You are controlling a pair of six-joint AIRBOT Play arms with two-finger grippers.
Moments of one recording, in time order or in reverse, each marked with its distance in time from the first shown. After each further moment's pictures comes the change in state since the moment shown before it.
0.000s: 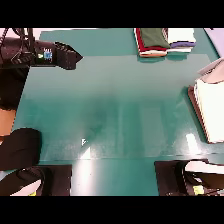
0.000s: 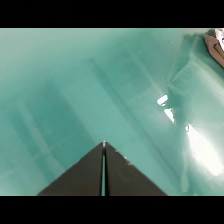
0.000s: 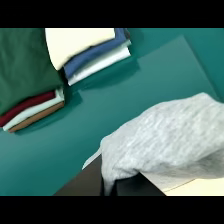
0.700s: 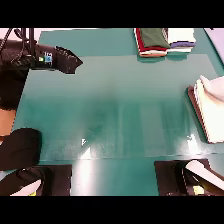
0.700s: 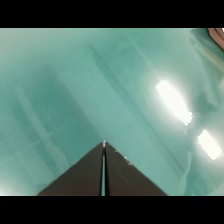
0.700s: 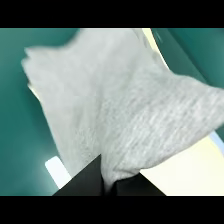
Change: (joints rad) left arm 0.000 0.000 0.000 0.000 -0.064 0.010; right arm -0.198 0.335 -0.504 -0.314 0.174 -0.024
